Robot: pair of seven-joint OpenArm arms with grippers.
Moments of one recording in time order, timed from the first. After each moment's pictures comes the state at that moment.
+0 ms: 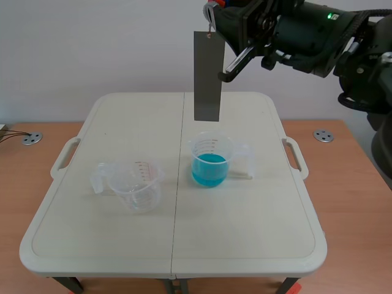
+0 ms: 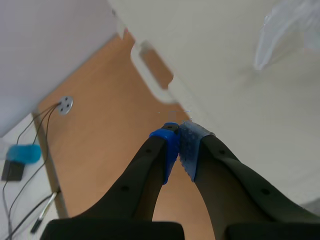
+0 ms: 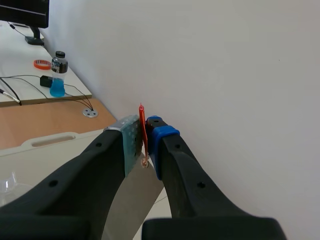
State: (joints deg) left arm 35.4 -52.1 -12.7 88.7 -16.2 -20.7 -7.9; right arm 12.4 12.9 -6.3 94.4 0.1 43.4 7.3
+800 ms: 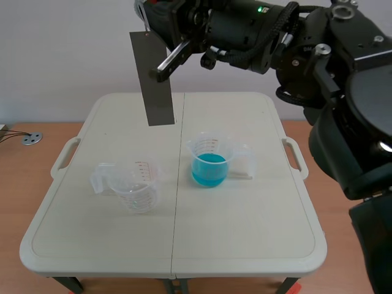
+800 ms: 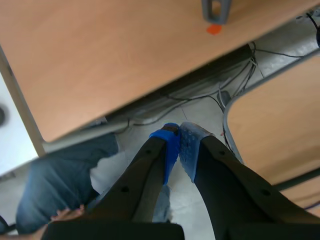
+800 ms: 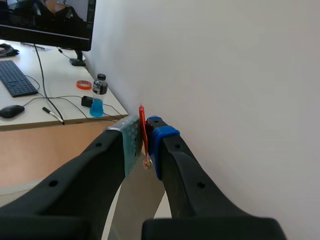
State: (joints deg) left arm 68.7 -43.5 -20.9 88.6 -16.2 -14.9 -8.0; right arm 14.7 4.4 -15.0 94.4 0.6 43.9 2.2
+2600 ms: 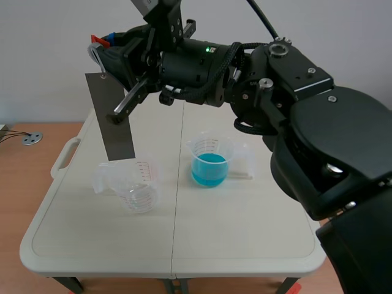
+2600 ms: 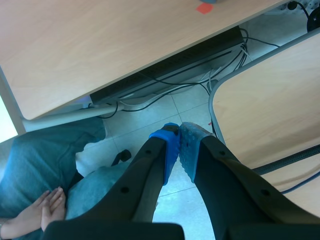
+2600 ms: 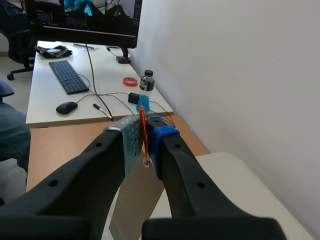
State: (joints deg) left arm 70.0 -40.5 -20.9 88.6 -15.9 -15.4 -7.1; right arm 14.7 2.1 -23.4 87.2 0.8 43.8 4.7
